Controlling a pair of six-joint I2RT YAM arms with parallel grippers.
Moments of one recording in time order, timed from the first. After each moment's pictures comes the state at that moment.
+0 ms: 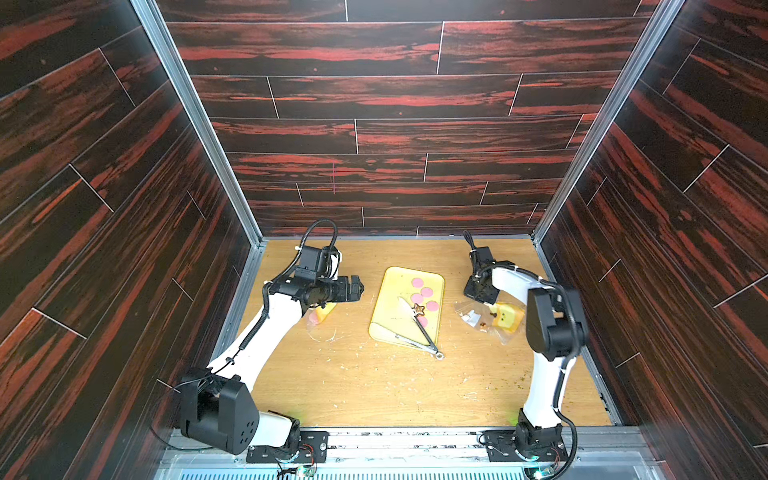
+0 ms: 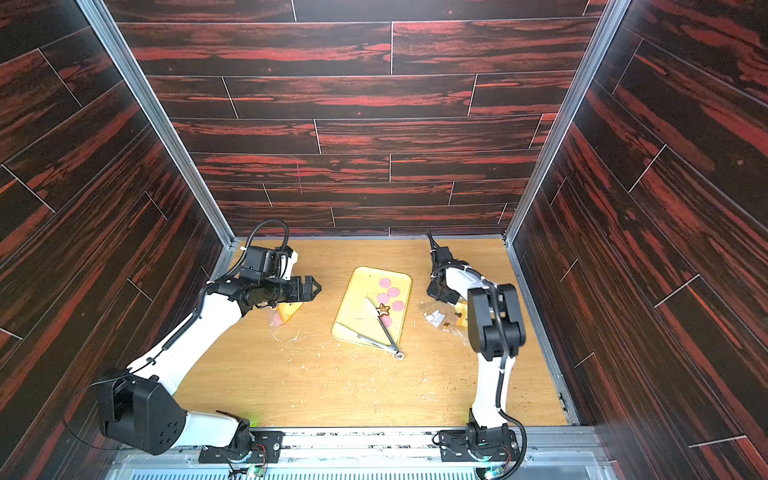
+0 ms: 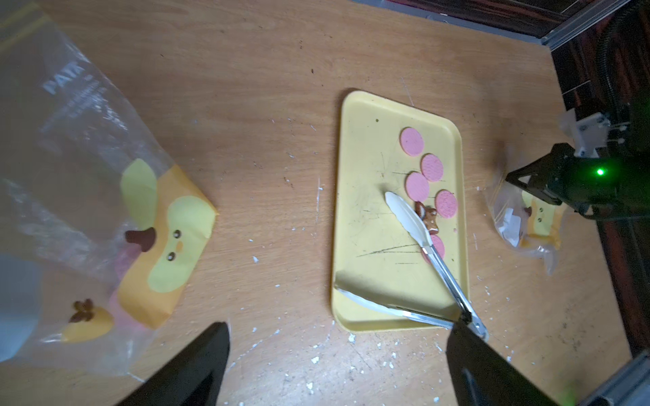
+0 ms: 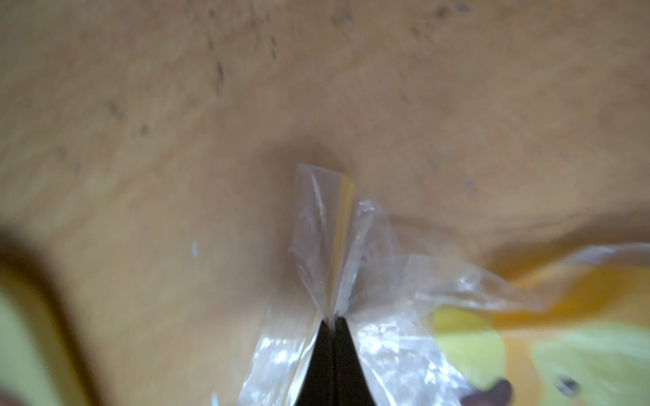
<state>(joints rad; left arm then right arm) -0.28 1.42 1.21 -0.64 0.27 -0.32 0.20 1.98 1.40 -0.65 0.16 0.59</state>
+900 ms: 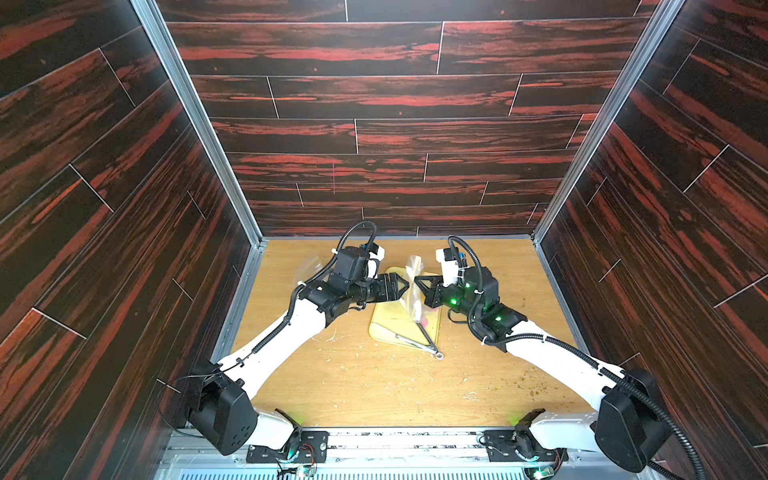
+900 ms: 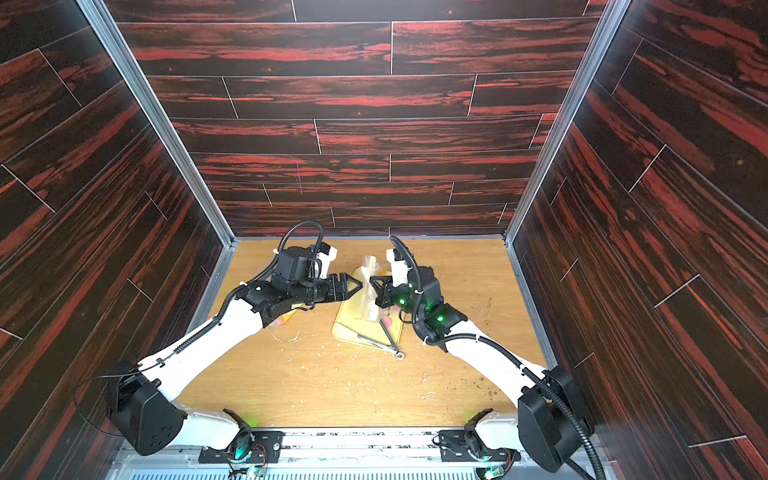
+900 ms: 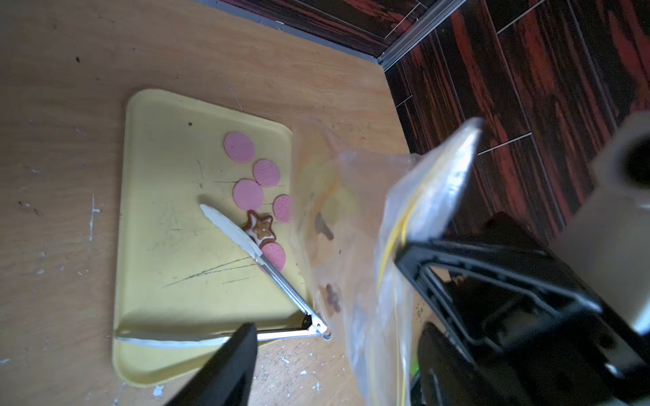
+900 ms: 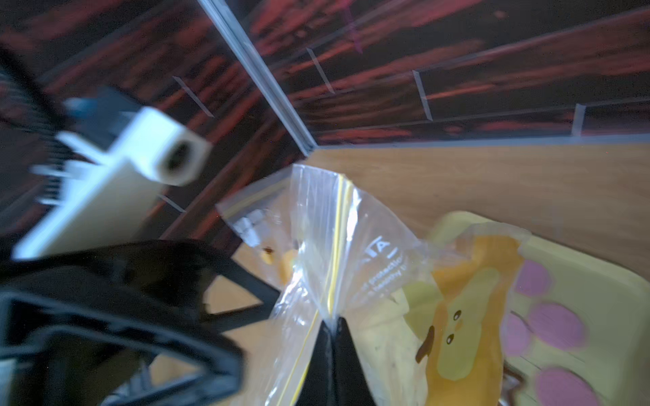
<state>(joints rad) -0.57 1.43 1.25 -0.42 0.36 -0.61 0.64 1.33 0.91 0.22 -0.24 0.48</state>
